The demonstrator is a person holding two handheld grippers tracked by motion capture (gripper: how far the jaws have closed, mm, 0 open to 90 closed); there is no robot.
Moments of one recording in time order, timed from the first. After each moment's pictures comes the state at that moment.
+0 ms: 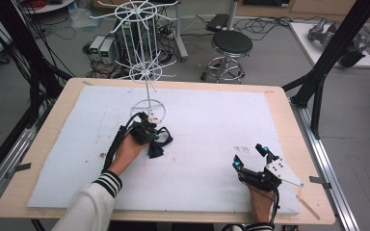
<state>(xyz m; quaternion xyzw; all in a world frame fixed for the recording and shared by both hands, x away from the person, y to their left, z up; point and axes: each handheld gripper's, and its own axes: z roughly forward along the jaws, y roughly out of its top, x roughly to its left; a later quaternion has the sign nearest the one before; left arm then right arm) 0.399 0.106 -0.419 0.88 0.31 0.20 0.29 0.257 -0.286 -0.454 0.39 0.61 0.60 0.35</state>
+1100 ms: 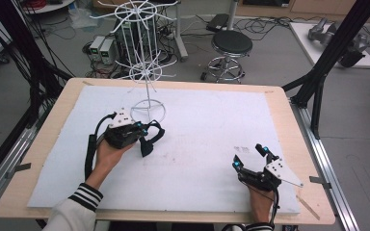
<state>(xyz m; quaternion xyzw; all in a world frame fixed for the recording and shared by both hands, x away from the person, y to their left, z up) 0.355 0.166 -0.385 0.79 0.30 0.21 0.48 0.257 -0.286 -0.454 0.38 0.61 0.60 0.35</state>
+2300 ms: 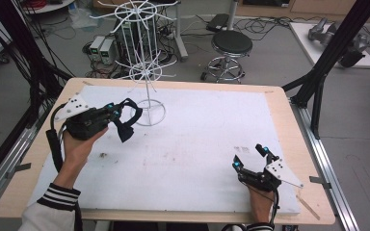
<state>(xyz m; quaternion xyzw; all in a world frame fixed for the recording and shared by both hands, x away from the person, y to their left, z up) 0.333 0.228 -0.319 0.70 0.29 0.26 0.59 0.256 -0.286 -0.454 0.38 0.61 0.60 0.36</state>
